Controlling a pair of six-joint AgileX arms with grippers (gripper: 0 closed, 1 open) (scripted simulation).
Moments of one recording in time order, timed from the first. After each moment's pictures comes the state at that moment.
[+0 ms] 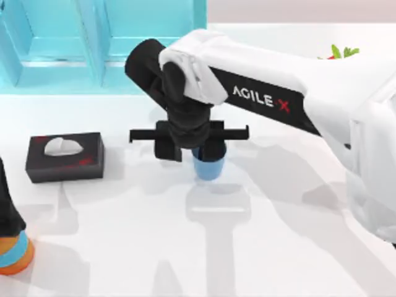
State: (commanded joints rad) left arm 0.00 0.00 0.00 0.00 0.00 0.00; right arm 0.76 2.48 2.12 -1.07 0.15 0.77
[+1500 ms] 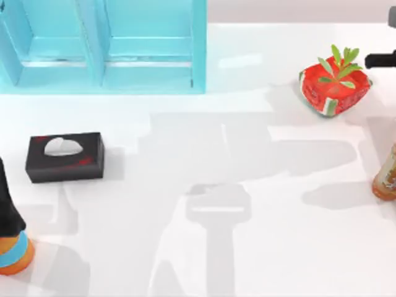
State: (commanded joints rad) left arm 0.00 0.00 0.00 0.00 0.00 0.00; right arm 0.06 2.00 1.76 -1.22 0.02 0.08
